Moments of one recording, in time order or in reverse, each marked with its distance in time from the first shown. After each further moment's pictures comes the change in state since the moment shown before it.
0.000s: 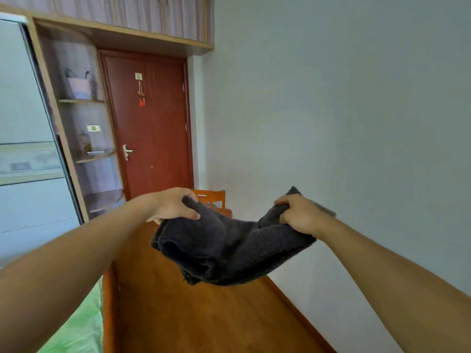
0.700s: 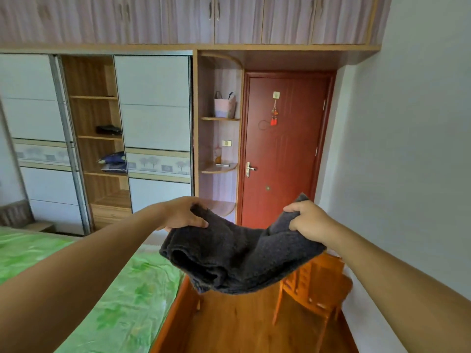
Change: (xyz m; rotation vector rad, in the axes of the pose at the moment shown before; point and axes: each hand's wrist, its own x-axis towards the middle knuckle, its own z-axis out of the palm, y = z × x) left_hand 0.247 -0.126 -0.169 -0.006 0.458 -0.399; right_hand 0.509 -0.139 0.106 0.080 -0.352 -0.539
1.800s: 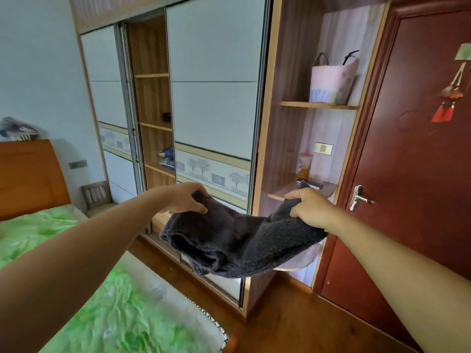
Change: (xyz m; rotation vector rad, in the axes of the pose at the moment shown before) left_hand 0.672 -0.260 -0.196 0.025 0.212 -0.436; right_hand 0.891 -0.047 0.183 0.009 -0.336 -0.371
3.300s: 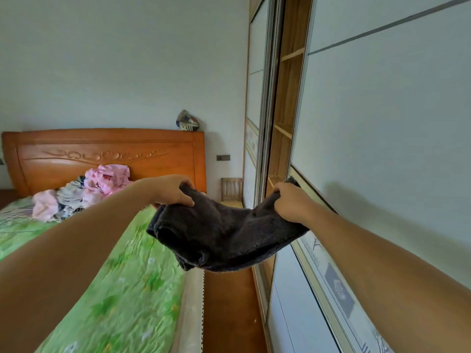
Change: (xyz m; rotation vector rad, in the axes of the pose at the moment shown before) left_hand 0.411 -0.283 -0.203 0.008 0.423 -0.836; right_hand 0.741 -0.189 0.243 -0.111 -0.453 -0.742
